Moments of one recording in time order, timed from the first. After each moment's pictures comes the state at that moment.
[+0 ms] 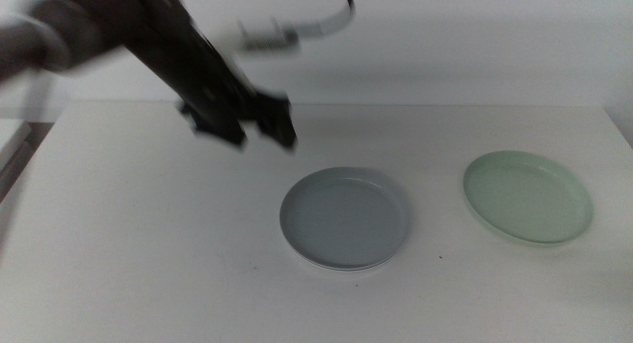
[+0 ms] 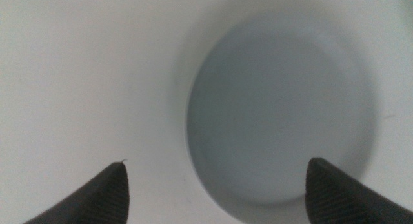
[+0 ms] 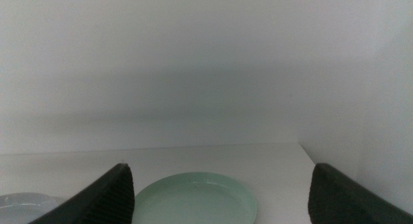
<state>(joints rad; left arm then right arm) -0.27 1.94 -1.64 -0.47 1.04 0.30 -0.04 0.01 0.00 0.07 0.04 -0.04</state>
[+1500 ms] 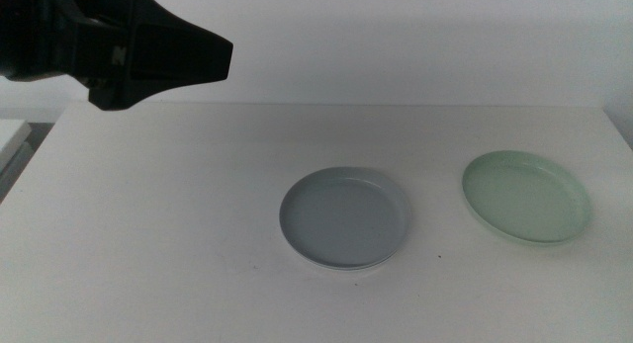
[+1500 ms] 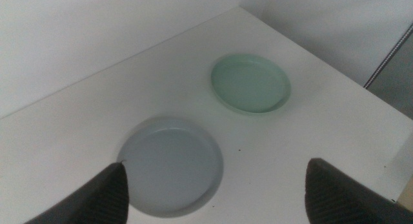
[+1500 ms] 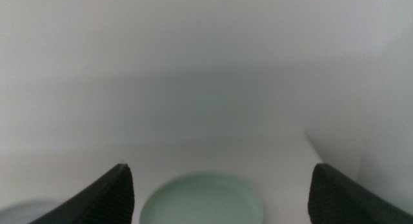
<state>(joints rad) -0.25 1.02 -1.28 -0.66 1.02 0.55 -0.04 0.20 -0.23 0.06 0.15 0.01</state>
